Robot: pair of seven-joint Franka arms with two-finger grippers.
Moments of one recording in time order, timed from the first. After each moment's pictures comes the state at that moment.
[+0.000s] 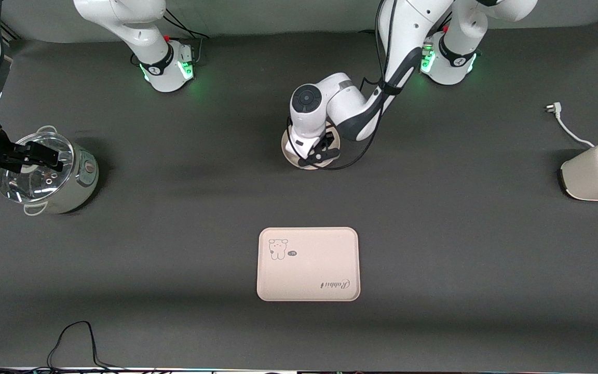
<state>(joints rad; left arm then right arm) -0.65 0.56 -0.30 -1.89 0.13 2.35 -1.31 -0.03 0.04 -0.03 -1.64 0.00 1.62 -0.05</state>
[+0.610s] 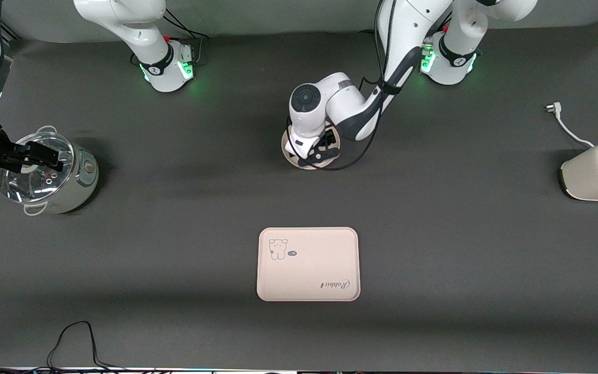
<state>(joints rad) -0.66 0.55 -0.29 -1.87 0.14 2.32 -1.31 -0.03 0.04 -0.03 -1.64 0.00 1.62 -0.05</state>
